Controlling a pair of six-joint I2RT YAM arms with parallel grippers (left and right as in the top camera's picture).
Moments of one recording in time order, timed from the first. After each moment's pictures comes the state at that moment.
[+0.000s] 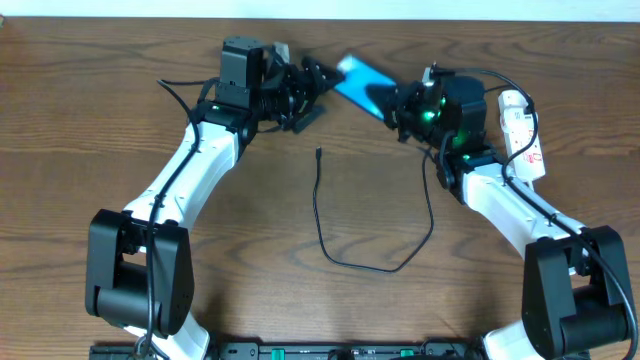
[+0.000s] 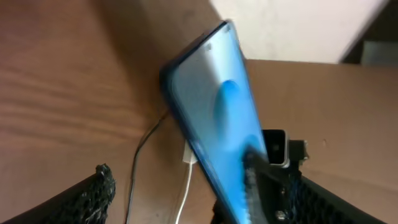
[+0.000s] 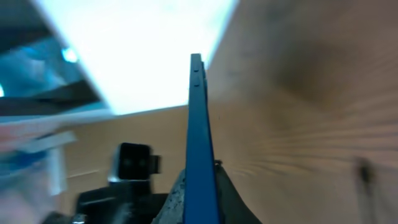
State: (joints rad) left arm -0.25 1.79 1.31 -0.09 0.75 -1.11; right arm 0.25 1.70 0.97 0.47 -0.55 1.44
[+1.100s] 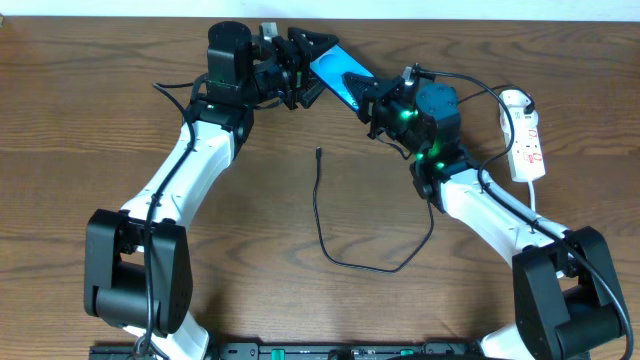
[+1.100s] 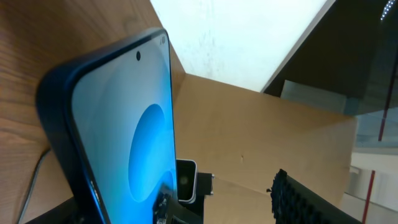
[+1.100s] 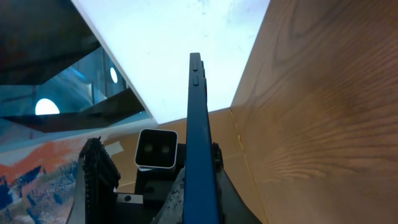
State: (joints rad) left arm -0.23 1.79 1.31 0.20 0.78 -1.57; right arm 0.39 1.70 0.97 0.59 -0.37 1.67
